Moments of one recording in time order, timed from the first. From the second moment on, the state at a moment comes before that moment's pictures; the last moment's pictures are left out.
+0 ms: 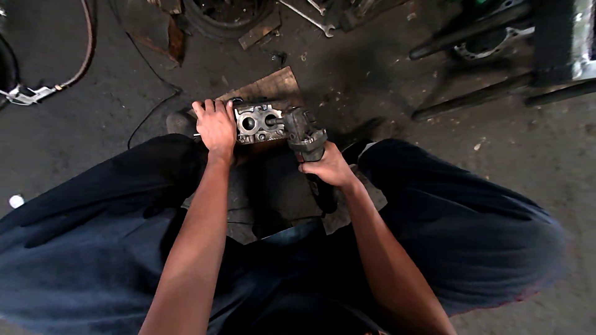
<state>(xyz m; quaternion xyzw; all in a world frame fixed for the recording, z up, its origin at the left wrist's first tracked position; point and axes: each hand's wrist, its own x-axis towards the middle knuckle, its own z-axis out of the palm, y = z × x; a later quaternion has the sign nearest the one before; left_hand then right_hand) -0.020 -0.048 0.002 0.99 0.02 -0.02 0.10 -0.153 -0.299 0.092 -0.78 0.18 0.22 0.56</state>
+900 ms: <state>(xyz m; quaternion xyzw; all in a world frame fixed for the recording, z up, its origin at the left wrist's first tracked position) -0.014 -0.049 0.005 0.99 0.02 -0.03 0.11 -0.152 -0.275 0.053 -0.75 0.21 0.21 0.59</state>
